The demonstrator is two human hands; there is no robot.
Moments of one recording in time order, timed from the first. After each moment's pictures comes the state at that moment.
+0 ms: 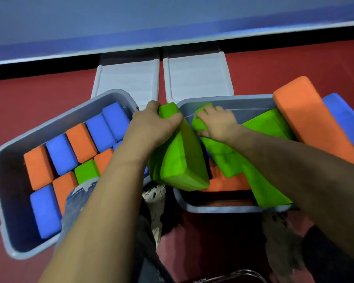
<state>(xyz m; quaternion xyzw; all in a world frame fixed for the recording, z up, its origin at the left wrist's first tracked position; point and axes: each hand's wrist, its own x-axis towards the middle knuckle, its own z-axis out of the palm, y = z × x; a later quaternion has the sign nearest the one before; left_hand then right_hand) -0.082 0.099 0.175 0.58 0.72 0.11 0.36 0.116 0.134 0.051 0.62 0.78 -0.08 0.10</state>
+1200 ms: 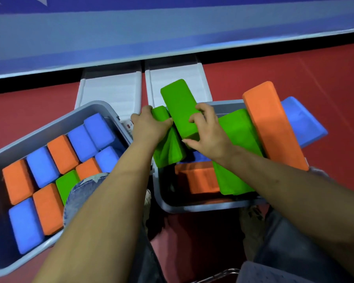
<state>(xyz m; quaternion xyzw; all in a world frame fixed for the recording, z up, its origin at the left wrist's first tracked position) -0.024 0.110 0.142 0.57 0.72 0.17 0.36 0.139 0.063 0.087 0.60 0.75 -0.12 -0.24</state>
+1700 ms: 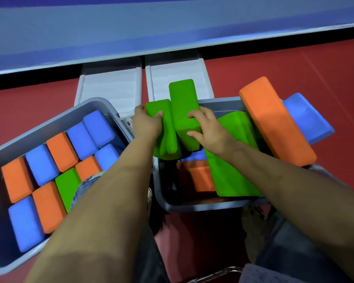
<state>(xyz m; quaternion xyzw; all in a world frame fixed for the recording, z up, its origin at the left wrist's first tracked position) -0.026 0.129 0.108 0.44 0.72 0.30 0.44 0.144 0.076 0.081 0.63 0.69 -0.26 -0.23</state>
